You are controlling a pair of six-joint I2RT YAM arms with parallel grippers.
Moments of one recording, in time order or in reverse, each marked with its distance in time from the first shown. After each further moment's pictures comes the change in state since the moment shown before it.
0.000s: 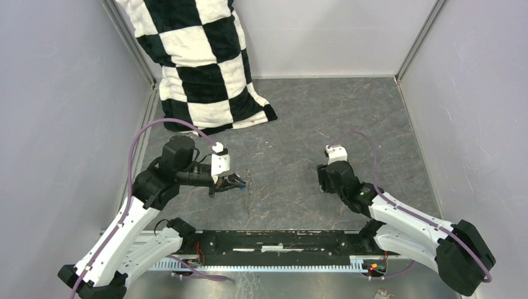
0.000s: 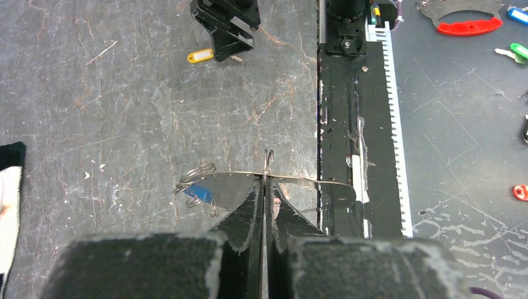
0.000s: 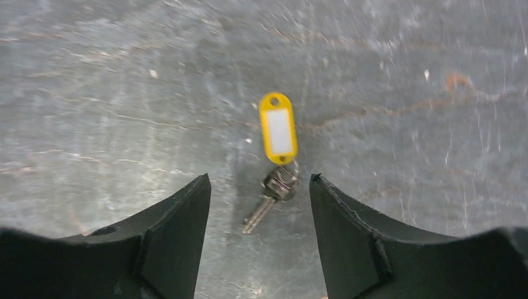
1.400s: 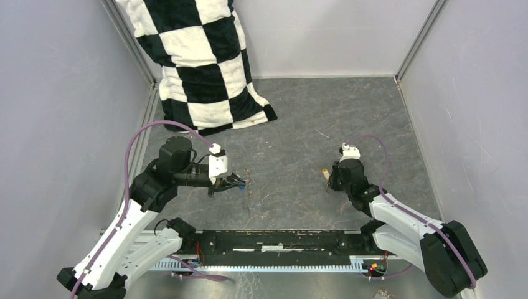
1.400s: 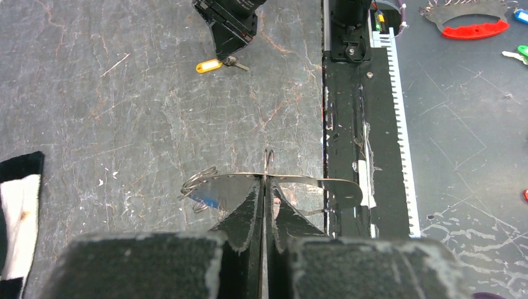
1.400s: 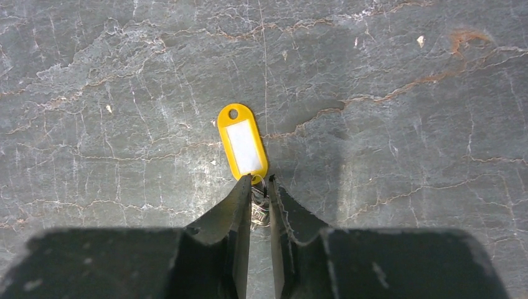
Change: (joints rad) left arm 0.000 -0.023 0.000 0.023 -0.001 0.003; right arm -0.253 0.047 -0.133 0.201 -0.168 0.109
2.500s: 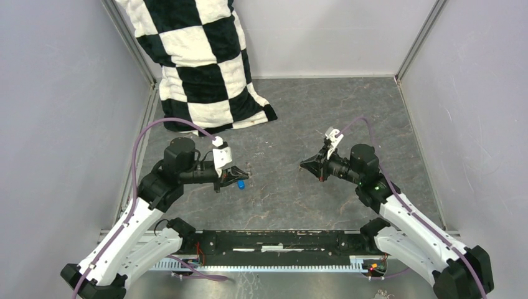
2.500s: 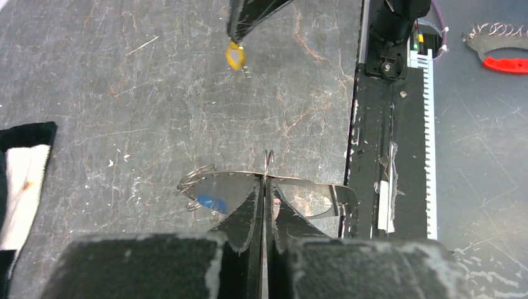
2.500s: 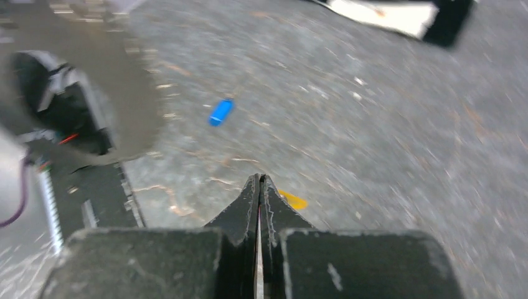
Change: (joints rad) left arm 0.000 0.002 -0.093 0.175 -0.105 -0.142; right arm 0.027 -0.148 0.221 0.066 -0.662 -0.270
